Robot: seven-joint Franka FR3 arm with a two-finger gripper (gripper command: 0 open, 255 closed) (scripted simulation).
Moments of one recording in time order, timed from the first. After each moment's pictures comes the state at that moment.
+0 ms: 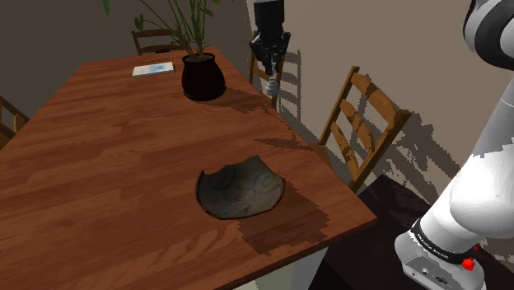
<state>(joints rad) 0.07 0.14 0.27 -1.30 -0.04 1.35 0.27</state>
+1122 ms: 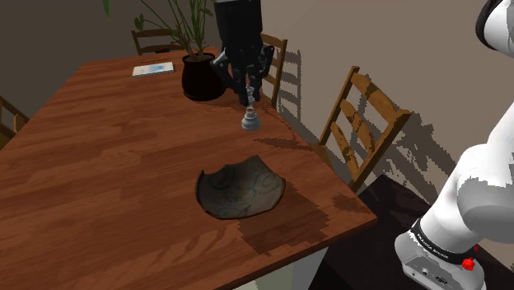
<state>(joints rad) 0.28 0.05 0.45 -1.37 0.01 1.34 0.65</state>
